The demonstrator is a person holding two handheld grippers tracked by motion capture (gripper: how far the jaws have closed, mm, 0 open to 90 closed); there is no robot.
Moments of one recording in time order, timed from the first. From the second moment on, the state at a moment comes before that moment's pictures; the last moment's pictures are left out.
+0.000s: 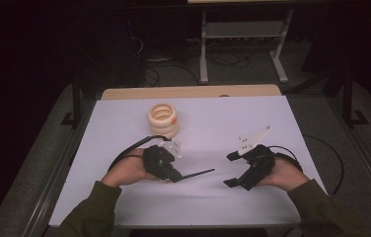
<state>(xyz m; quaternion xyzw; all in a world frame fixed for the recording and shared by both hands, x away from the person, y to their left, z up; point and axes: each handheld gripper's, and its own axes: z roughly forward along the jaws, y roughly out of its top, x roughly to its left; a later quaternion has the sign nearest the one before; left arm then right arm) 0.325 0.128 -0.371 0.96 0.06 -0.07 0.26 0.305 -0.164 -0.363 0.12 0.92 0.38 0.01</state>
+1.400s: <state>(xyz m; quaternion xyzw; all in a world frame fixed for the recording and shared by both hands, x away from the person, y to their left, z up) 0.321 0.112 -0.372 0.97 0.03 -0.08 0.23 0.325 -0.091 -0.347 0.05 0.97 0.23 -0.06</state>
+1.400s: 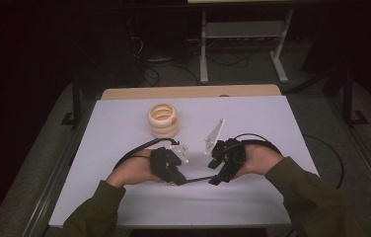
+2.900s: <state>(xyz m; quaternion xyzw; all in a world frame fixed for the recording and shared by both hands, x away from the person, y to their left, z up) 0.320 0.112 -0.371 0.97 0.03 -0.08 0.23 0.330 -0.075 -0.368 0.01 0.98 0.19 -0.08</state>
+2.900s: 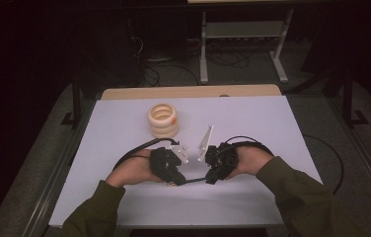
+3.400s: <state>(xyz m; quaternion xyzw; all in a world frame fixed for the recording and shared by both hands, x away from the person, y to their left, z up) 0.320 0.112 -0.372 0.97 0.03 -0.09 0.23 0.329 -0.074 -0.368 0.00 0.98 0.18 -0.08</state>
